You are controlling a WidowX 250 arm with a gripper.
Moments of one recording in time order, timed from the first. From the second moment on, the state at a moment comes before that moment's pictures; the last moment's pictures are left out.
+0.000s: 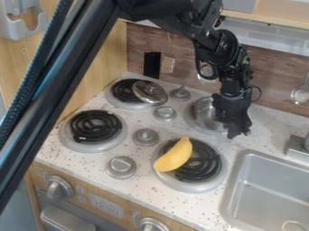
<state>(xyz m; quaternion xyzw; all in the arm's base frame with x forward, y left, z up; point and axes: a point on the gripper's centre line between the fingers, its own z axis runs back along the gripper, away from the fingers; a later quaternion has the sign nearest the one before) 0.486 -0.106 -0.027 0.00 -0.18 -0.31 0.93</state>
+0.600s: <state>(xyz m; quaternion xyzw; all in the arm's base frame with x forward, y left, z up) 0.472 -0.099 -0.020 0.01 -0.18 -0.32 0.93</state>
